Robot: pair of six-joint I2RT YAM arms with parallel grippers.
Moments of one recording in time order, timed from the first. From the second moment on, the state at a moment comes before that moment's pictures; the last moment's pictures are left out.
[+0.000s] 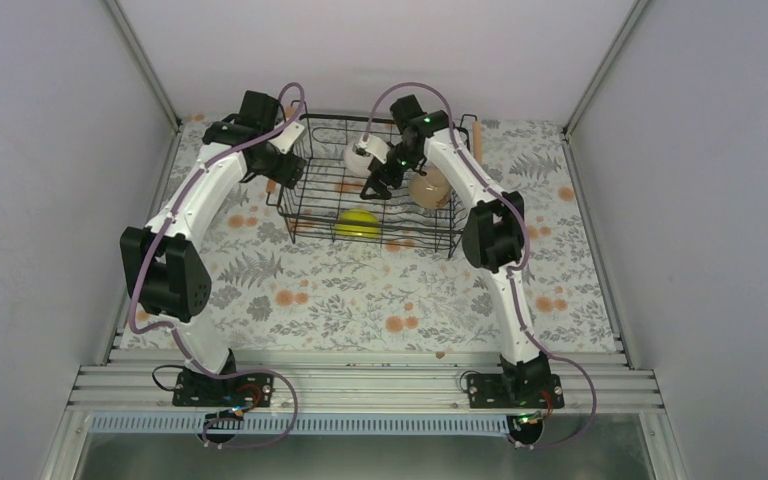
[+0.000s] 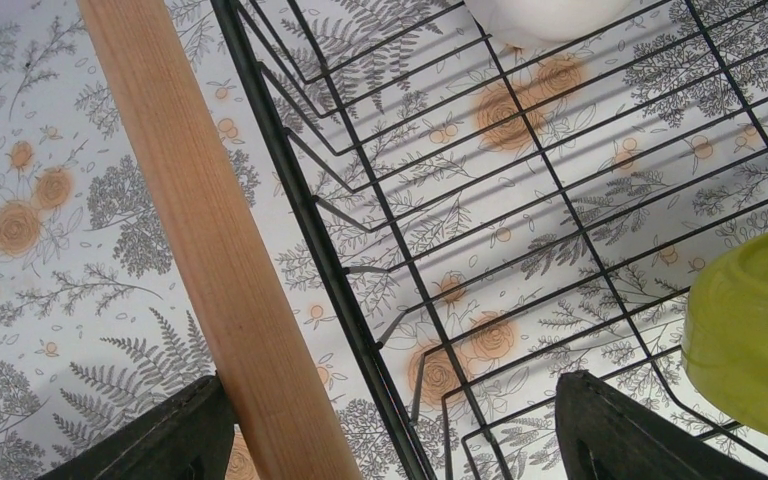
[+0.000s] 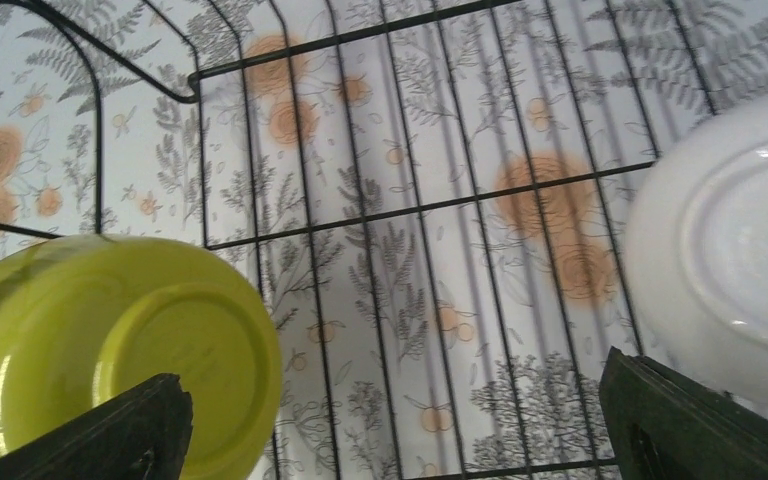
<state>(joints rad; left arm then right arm) -0.24 1.76 1.68 -0.93 0.04 0.24 0.44 2.43 2.39 -1.15 -0.59 -0.75</state>
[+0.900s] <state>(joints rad) -0.23 1.76 1.64 -0.91 0.03 0.25 0.48 2.39 2.28 -1.24 -0.64 -0.87</state>
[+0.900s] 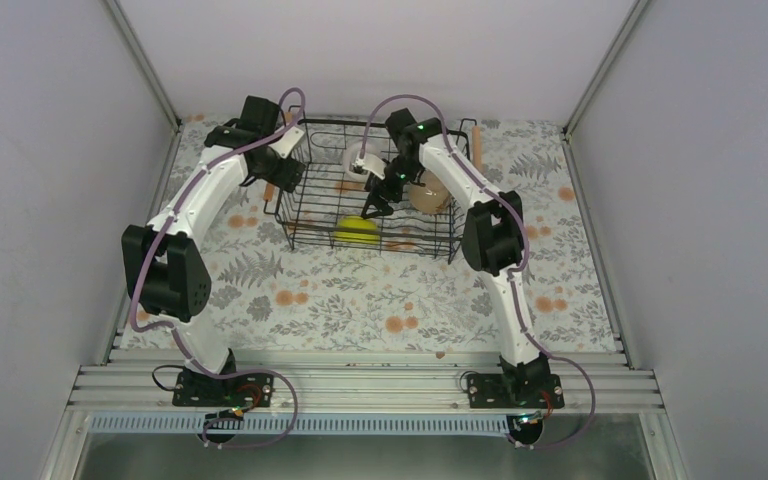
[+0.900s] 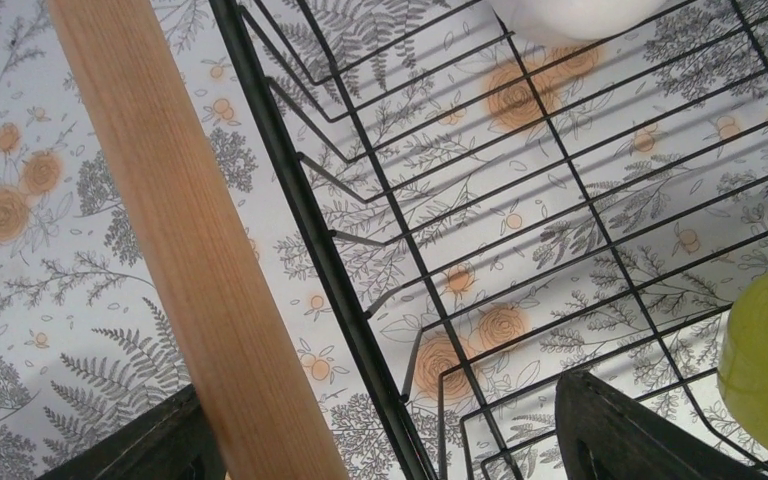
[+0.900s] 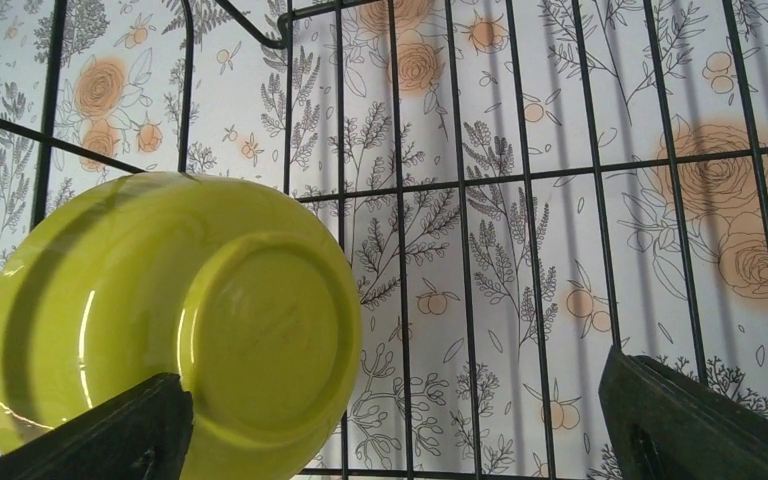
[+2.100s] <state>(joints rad) -0.22 1.76 1.58 -0.87 -0.04 0.25 0.49 2.39 2.28 -1.28 -0.71 -0.87</state>
